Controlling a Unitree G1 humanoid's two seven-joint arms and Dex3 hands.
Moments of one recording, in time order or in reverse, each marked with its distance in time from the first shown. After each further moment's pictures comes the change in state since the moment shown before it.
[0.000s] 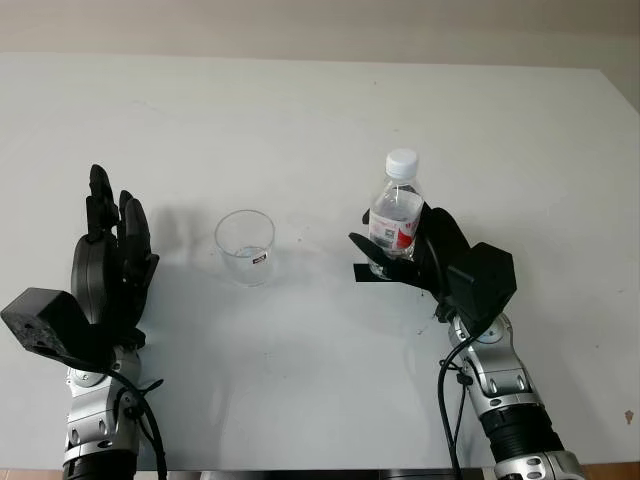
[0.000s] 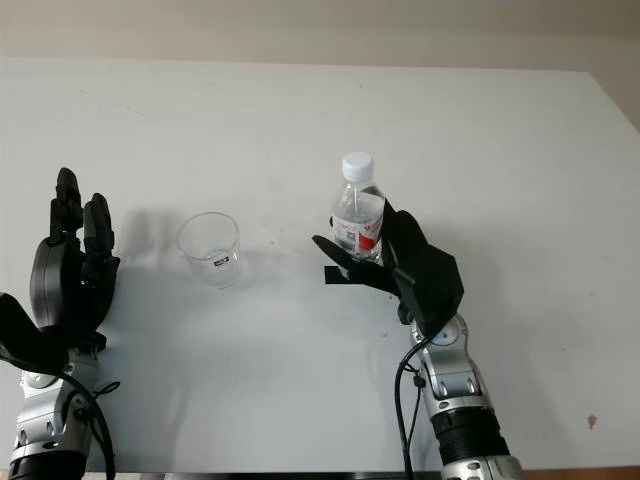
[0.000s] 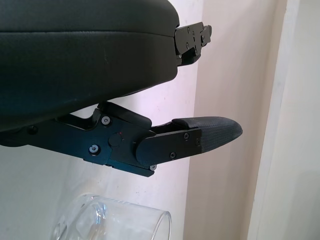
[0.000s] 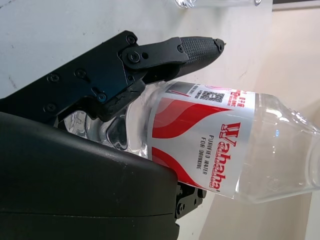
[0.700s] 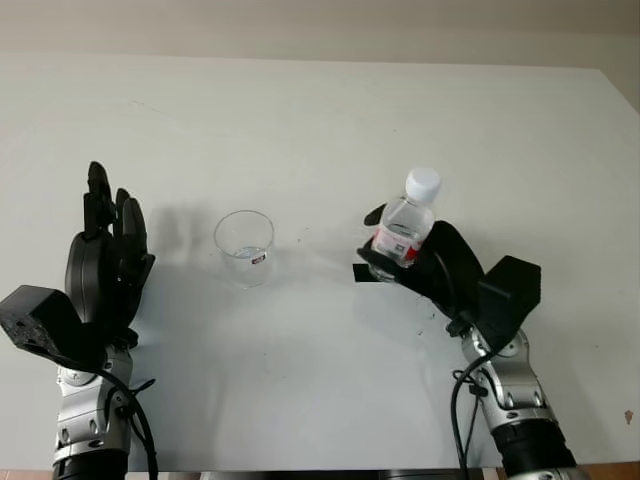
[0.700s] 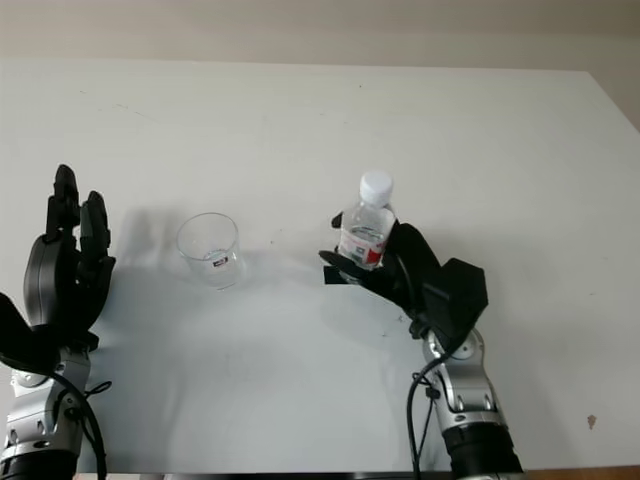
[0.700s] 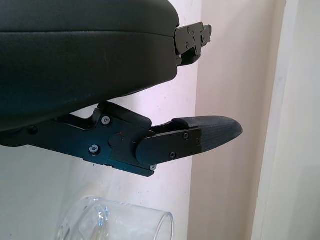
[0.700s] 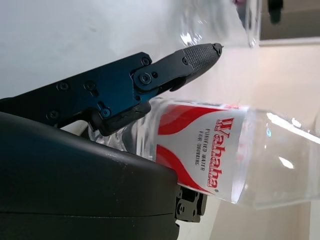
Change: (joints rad) left arm -0.002 0.020 0.005 0.001 -0.003 0.011 -0.018; right arm 0.118 -0.056 -0.007 -0.098 0.083 -0.030 0.216
